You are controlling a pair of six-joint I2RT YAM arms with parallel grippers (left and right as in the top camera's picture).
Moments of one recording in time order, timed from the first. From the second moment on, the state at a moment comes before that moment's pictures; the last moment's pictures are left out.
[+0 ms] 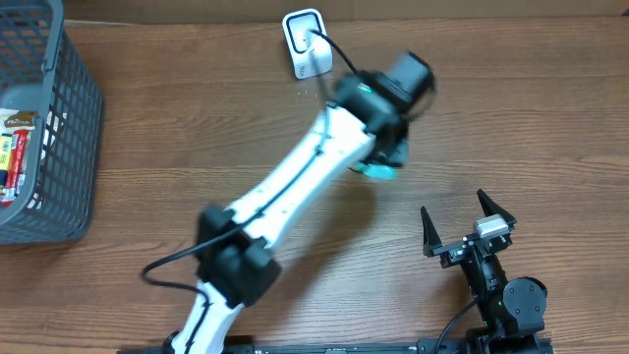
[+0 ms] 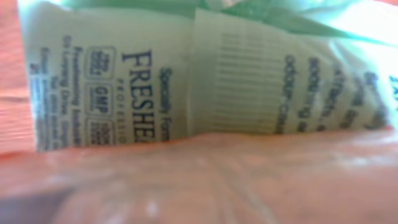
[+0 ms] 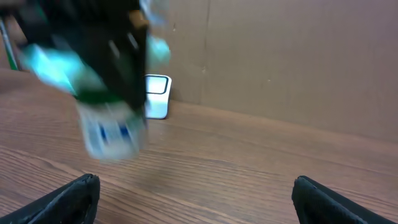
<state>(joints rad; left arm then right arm) -0.78 2.19 2.23 -1.36 0.00 -0.66 0.12 0.01 0.02 -0.02 -0.15 -0.09</state>
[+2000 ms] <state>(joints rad) -0.86 2.22 2.31 -1.28 -0.07 -0.70 0.12 0.01 0.02 -0.02 -0.15 -0.09</state>
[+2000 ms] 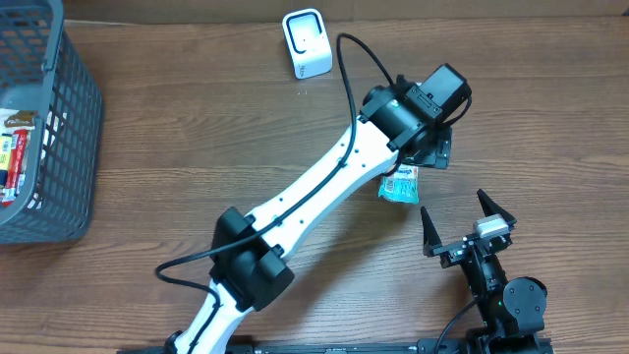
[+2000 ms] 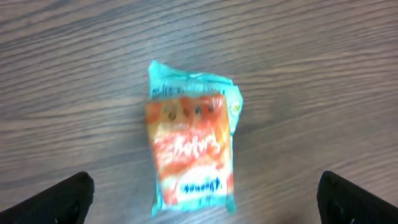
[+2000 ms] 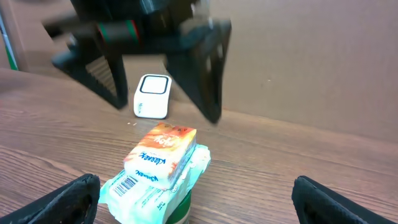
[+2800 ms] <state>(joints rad) -0.86 2.35 2.32 -1.30 -0.07 -0.66 0.12 0.01 0.02 -0.02 -0.15 -0.09</state>
